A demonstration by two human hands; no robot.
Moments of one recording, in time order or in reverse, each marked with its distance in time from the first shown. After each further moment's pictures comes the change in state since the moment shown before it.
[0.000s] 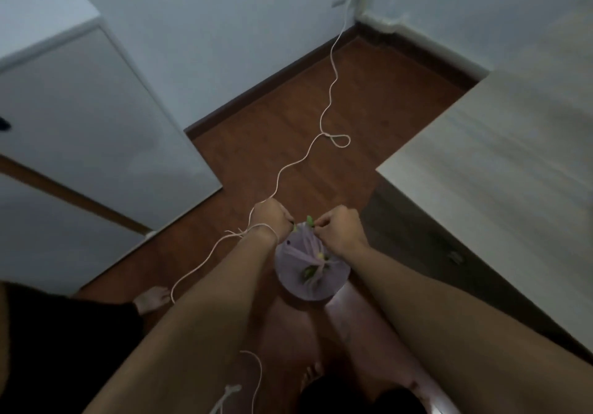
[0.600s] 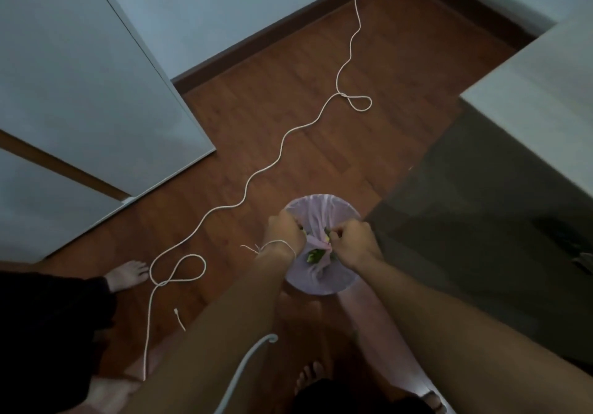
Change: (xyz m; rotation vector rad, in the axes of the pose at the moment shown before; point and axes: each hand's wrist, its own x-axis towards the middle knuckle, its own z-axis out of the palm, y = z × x) left_hand 0.085 -0.103 0.174 0.047 -0.006 -0.053; right_hand 0.070 0.135 0.145 -0.184 -0.088 0.045
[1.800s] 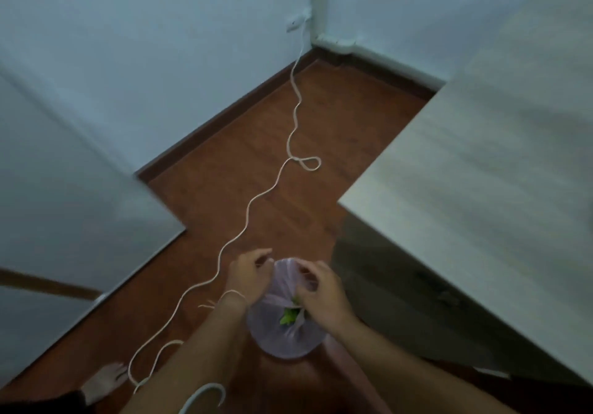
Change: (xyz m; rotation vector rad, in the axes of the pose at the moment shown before) left_hand -0.025 0.076 -0.093 -0.180 0.040 0.288; right_hand -0.054 -0.022 -0.089 0.537 0.183 -0.060
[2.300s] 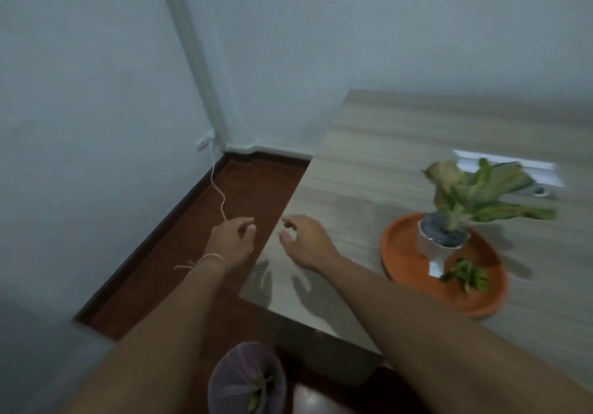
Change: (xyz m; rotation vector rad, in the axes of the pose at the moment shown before) left_hand -0.053 0.368 -0.108 0.205 0.031 0.519; right_hand -0.046 -0.188 -0.321 -0.195 0.426 -0.189
